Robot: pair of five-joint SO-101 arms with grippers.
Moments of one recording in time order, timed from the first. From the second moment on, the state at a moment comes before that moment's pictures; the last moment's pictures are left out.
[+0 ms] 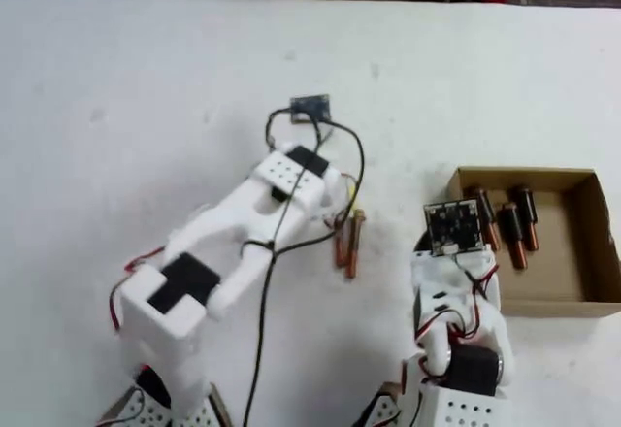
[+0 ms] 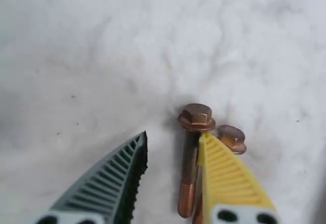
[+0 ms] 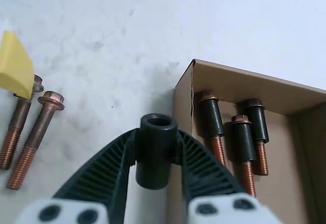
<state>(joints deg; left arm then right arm) 28.2 21.0 8.3 58.1 41.8 6.1 -102.4 85.5 59.0 21.8</state>
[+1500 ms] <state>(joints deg) 25.2 30.7 -1.8 63.8 35.5 1.1 -102.4 88.3 58.1 21.8</state>
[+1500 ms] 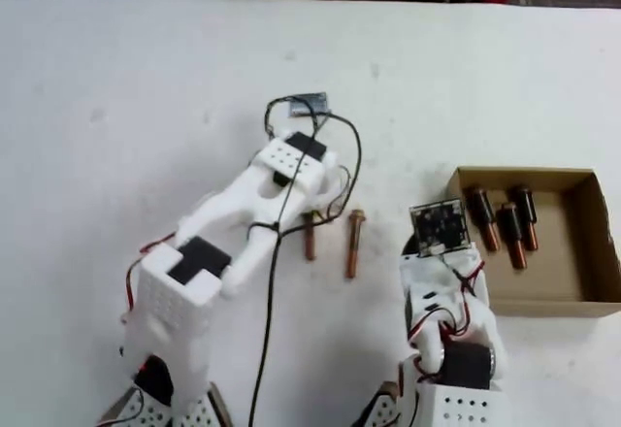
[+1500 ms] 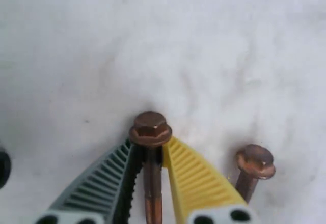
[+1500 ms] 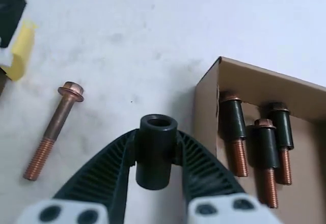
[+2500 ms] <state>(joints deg) 11.9 20.4 -0.9 88.4 3.4 -26.4 -102.4 91.0 57.2 21.6</state>
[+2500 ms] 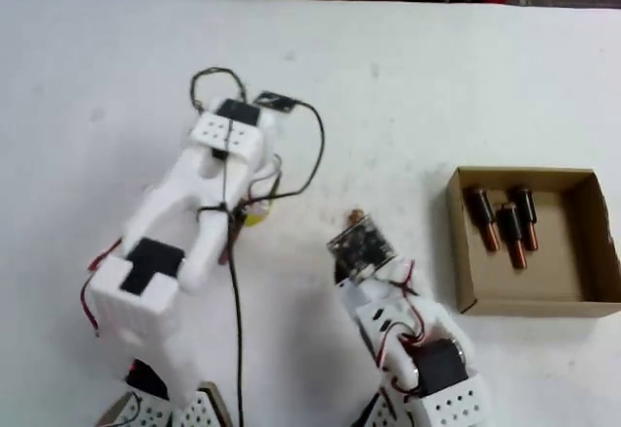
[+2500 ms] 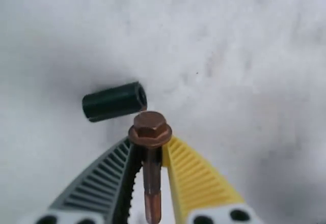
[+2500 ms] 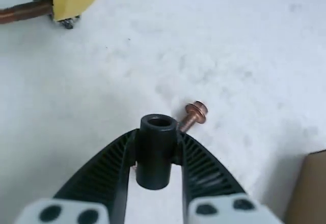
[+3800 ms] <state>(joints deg) 13.5 -43.8 22.8 66.6 -1.2 -41.2 -102.3 96.4 25.2 1.4</state>
